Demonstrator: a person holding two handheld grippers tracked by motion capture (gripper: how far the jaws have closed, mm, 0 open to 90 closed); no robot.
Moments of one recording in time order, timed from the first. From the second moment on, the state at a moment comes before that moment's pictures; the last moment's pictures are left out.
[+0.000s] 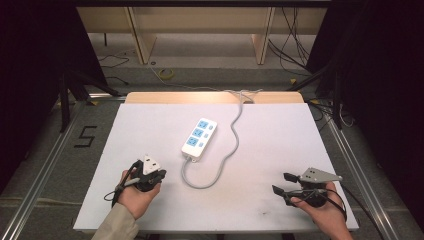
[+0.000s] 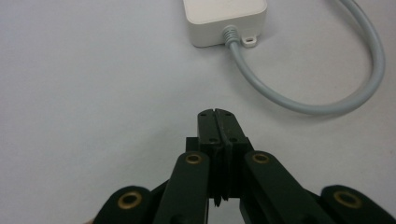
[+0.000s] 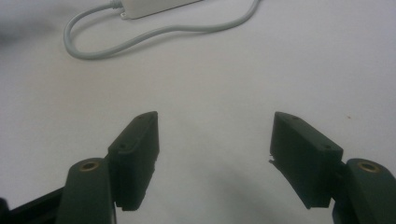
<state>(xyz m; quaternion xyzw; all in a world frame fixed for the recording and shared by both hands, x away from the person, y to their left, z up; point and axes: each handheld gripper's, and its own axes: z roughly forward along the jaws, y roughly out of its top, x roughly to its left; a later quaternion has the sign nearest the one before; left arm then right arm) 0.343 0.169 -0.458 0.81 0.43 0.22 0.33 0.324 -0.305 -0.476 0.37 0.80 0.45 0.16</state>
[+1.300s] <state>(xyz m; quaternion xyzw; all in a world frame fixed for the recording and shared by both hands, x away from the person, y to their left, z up) 0.415 0.122 -0.422 0.84 0.41 0.20 0.30 0.323 -0.301 -0.478 0.37 0.80 0.45 0.15</state>
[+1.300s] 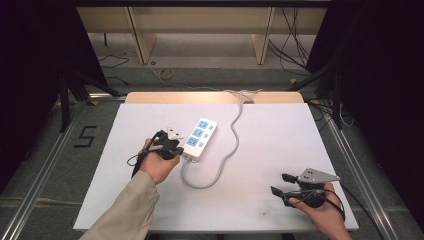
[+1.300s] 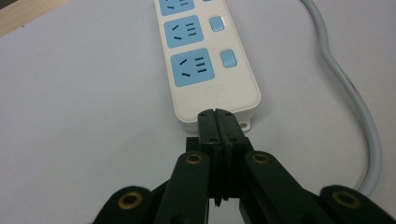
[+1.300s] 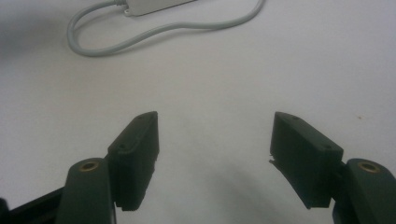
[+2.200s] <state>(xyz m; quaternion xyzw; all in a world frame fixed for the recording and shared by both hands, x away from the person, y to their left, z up) 0.450 0.099 -0.414 0.85 0.40 0.21 0.27 0.325 -0.301 -0.479 0.36 0.80 0.45 0.15</state>
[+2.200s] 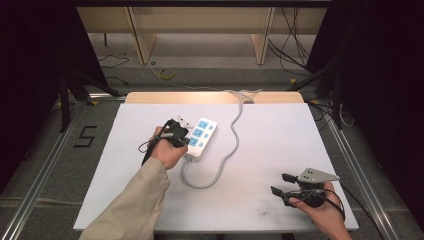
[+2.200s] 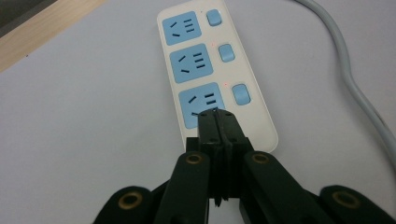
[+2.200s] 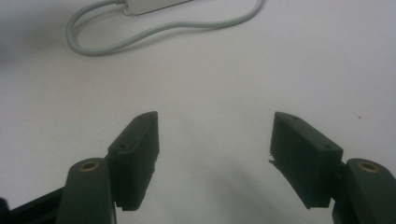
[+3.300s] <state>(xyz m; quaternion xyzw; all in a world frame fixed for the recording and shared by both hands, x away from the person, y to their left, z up) 0.488 0.083 -0.409 0.86 0.40 0.21 0.24 0.325 -0.300 -0.479 0.36 0.80 0.44 0.15</state>
